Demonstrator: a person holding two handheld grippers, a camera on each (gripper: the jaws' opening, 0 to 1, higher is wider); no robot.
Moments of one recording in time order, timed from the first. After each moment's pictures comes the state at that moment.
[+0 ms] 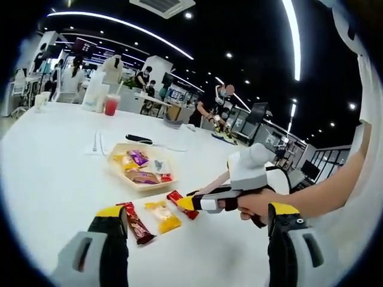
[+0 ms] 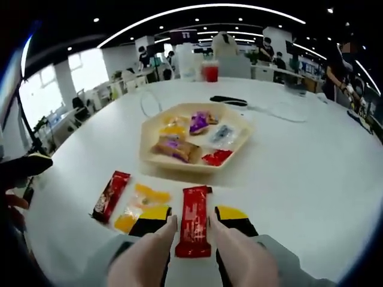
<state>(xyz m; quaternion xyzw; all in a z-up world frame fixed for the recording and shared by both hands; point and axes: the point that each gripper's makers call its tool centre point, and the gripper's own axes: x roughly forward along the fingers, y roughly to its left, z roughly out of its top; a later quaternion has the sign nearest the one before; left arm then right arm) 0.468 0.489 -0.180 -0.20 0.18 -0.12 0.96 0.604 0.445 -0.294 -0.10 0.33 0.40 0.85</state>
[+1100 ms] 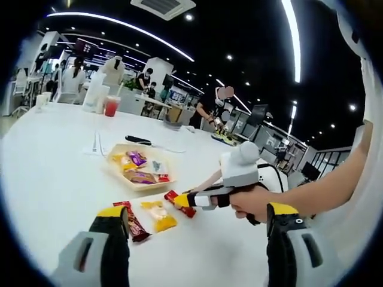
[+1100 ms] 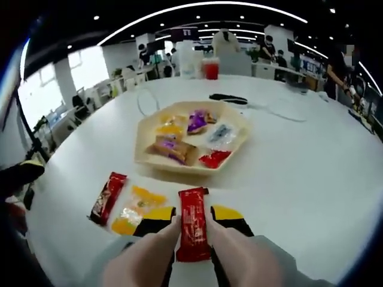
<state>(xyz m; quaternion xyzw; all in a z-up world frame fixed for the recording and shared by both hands) 0.457 0.479 -0.174 -0.20 0.17 -0.12 0.96 0.607 0.444 -0.293 -0.07 0.36 0.39 0.84</state>
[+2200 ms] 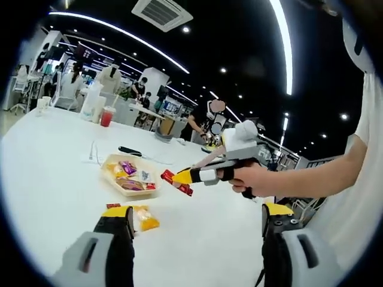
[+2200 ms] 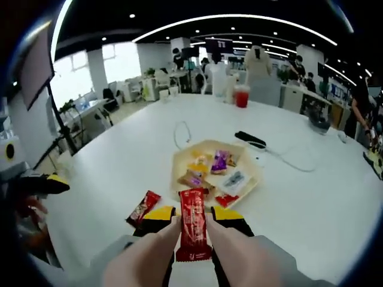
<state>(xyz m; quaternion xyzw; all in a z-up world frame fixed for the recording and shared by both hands) 0.420 0.468 -0.133 -0.23 0.13 -0.14 0.95 0.596 0.453 -0.188 -0.15 0.28 0.51 0.80</state>
